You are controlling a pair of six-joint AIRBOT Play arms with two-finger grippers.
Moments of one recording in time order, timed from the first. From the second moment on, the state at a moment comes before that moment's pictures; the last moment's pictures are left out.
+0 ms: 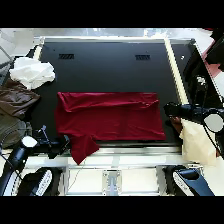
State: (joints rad) left arm 0.21 -0.70 0.18 1.01 -1.08 -1.73; right arm 0.09 -0.67 0.81 -1.50 1.05 1.71
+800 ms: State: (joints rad) left arm 0.21 -0.71 0.18 0.85 -1.08 -1.60; right arm 0.09 -0.67 0.37 -1.40 1.15 2.00
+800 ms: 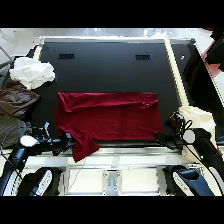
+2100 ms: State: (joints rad) left arm 0.21 -0.50 0.33 0.84 -1.14 -1.61; right arm 0.09 -0.62 0.54 -1.54 1.01 2.16
